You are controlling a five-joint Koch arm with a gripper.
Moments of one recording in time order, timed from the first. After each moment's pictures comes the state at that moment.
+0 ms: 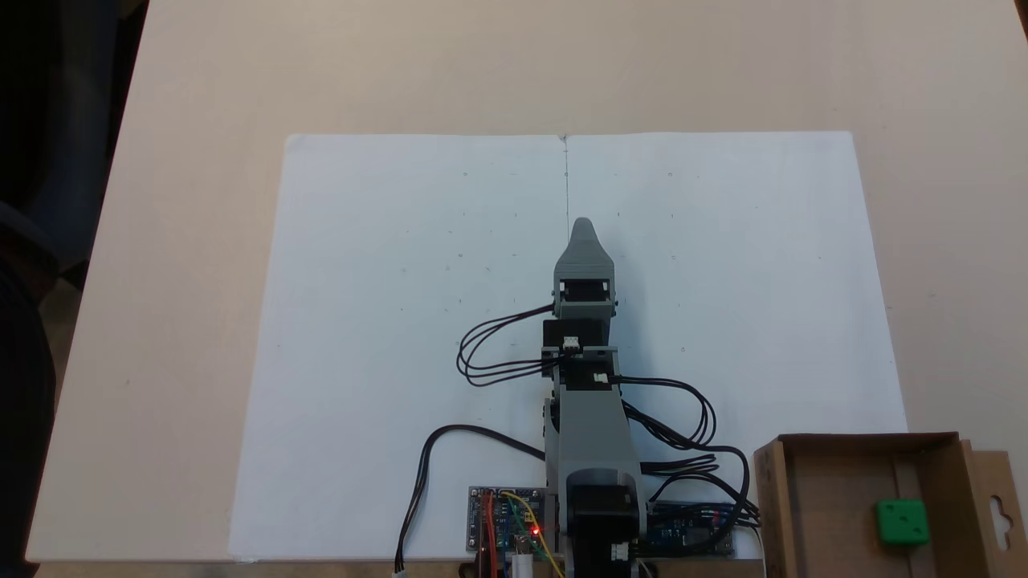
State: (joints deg) arm -0.5 129.2 174.5 -45.2 0.7
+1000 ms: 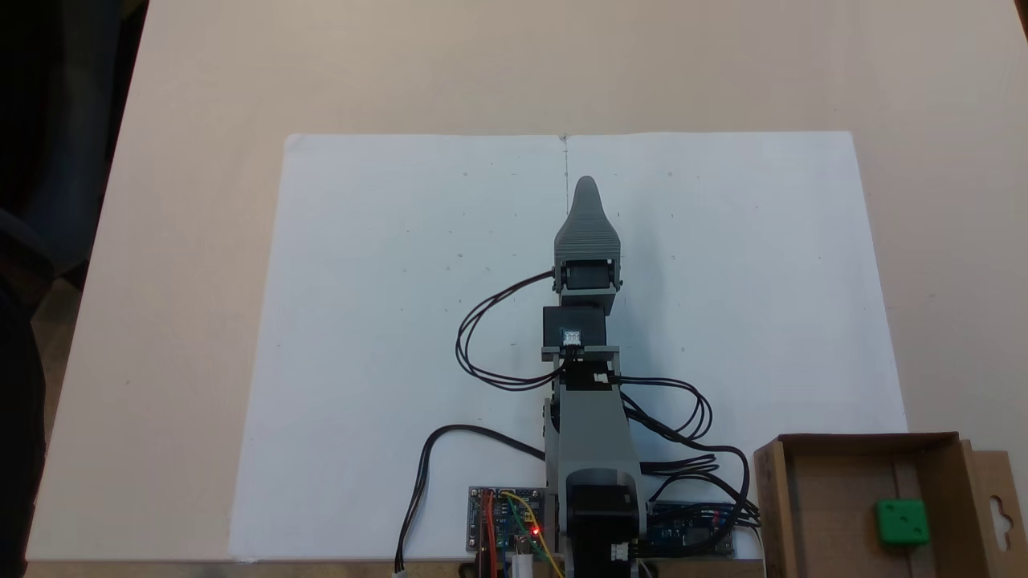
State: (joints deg) arm -0.5 129.2 175.1 -75.1 0.4
